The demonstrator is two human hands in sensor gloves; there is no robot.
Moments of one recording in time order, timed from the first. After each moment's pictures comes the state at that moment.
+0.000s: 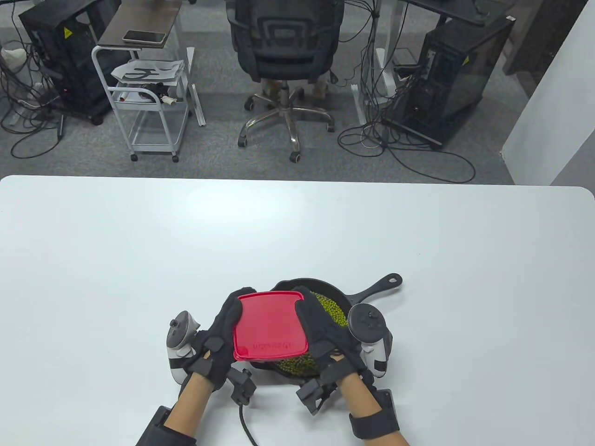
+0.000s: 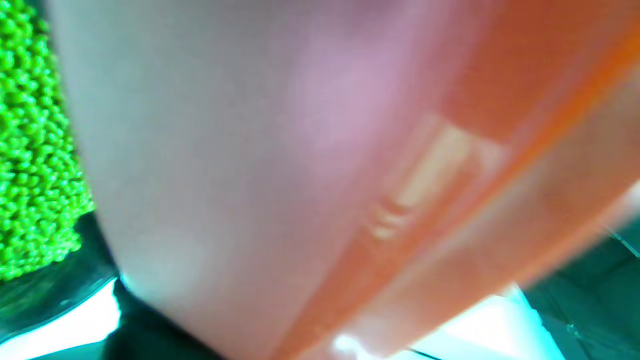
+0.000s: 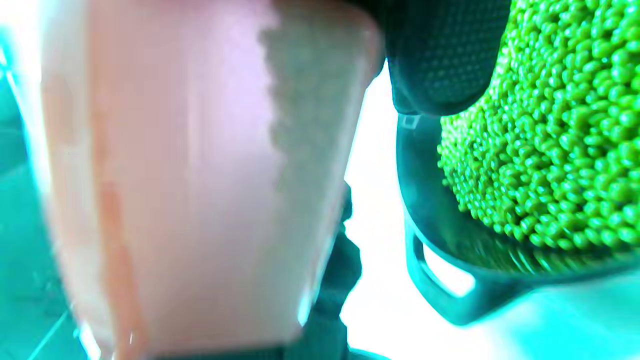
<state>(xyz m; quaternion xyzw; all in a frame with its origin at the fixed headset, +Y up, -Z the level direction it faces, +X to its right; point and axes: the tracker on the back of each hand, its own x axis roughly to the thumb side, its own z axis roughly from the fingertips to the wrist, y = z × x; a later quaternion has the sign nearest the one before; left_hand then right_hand) -0.187 -0.777 -0.287 -0.14 -0.04 0.81 0.56 0.069 -0.744 -0.284 0.08 0.15 0.77 0.61</state>
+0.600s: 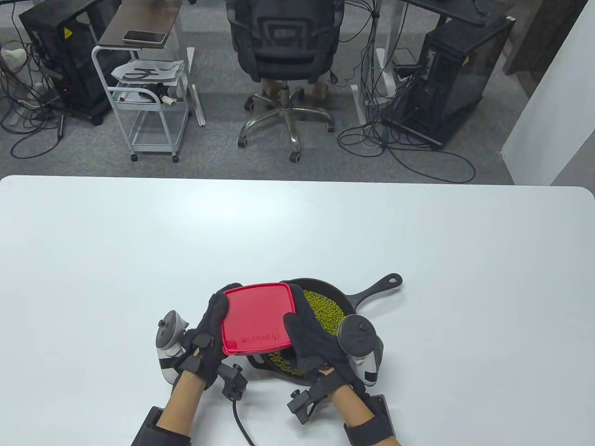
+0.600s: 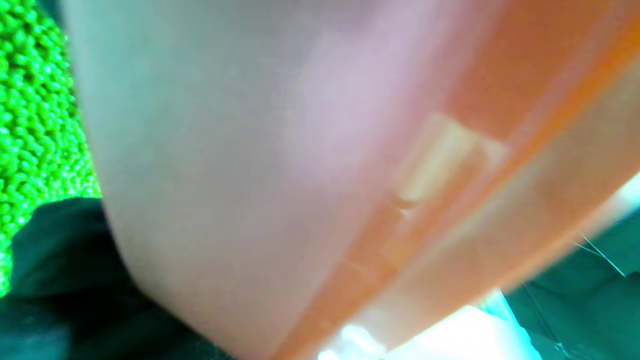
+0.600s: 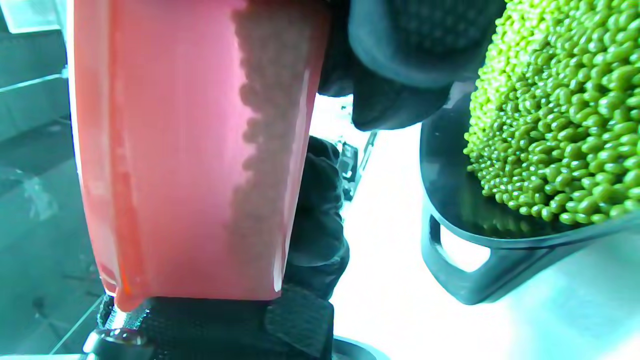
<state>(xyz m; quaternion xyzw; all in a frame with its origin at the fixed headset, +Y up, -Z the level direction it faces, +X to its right) -0.198 -0.774 -0.288 -0.13 -0.03 0.82 0.56 0.057 -0.749 -0.275 0.11 0.09 0.77 0.62</state>
